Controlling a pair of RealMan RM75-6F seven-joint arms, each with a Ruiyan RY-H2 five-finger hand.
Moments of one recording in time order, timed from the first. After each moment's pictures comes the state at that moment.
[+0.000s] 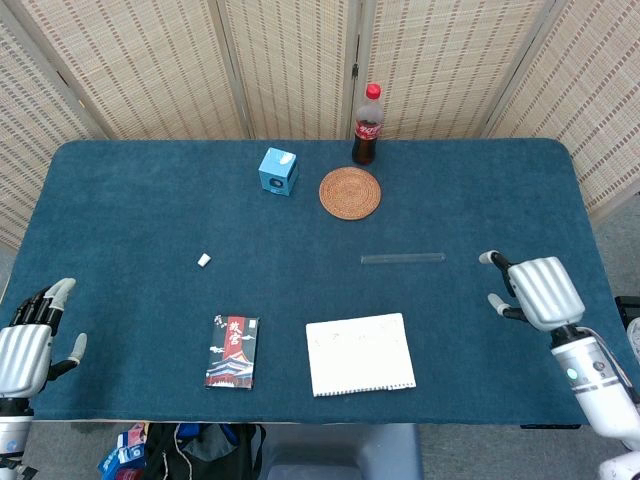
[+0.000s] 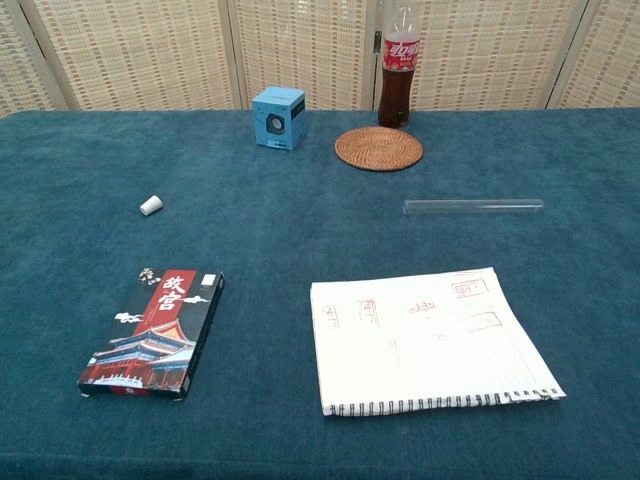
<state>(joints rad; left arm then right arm) -0.14 -1.10 -0.07 -1.73 1.45 1.50 0.14 0.39 -0.96 0.17 -1.81 -1.38 1.14 -0.22</state>
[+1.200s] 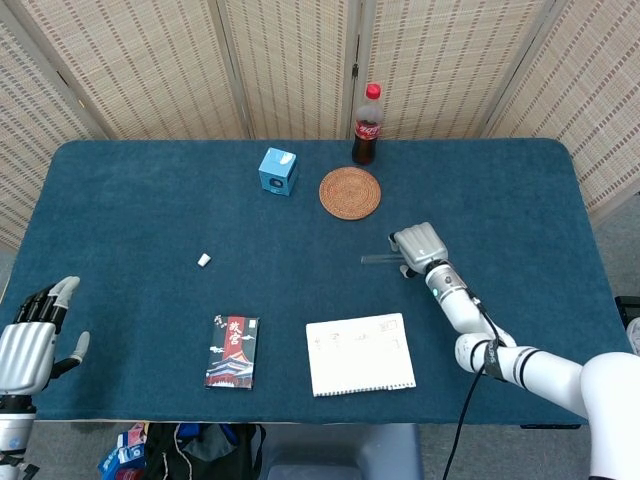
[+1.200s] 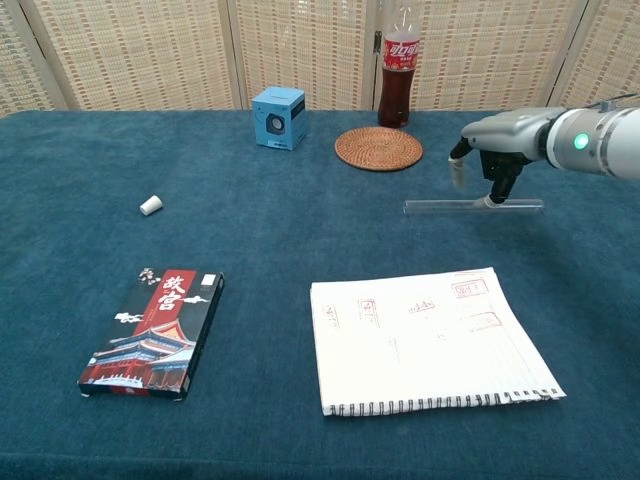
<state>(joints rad) -0.15 -1.10 -0.08 -1.73 1.45 1.48 0.15 0.94 -1.52 0.16 -1.15 -0.80 0.63 -0.54</state>
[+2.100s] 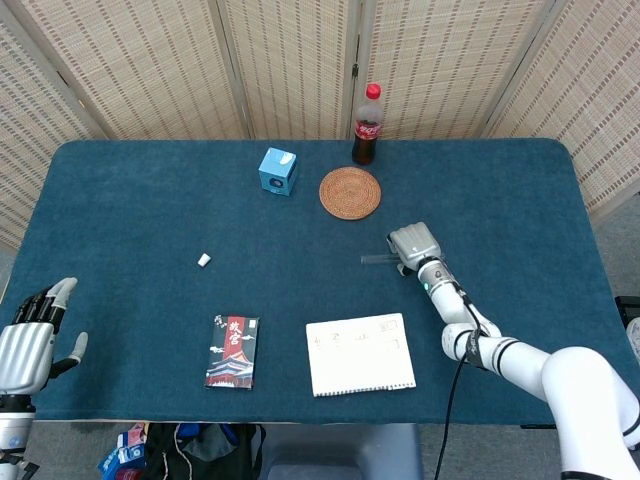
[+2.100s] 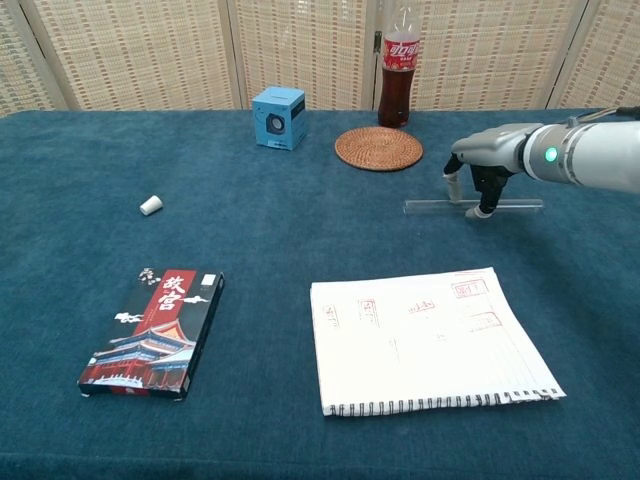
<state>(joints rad) -0.15 -1.11 -0.08 -1.71 1.44 1.47 0.14 1.02 -1.62 0.11 -0.97 -0.74 0.56 -0.51</state>
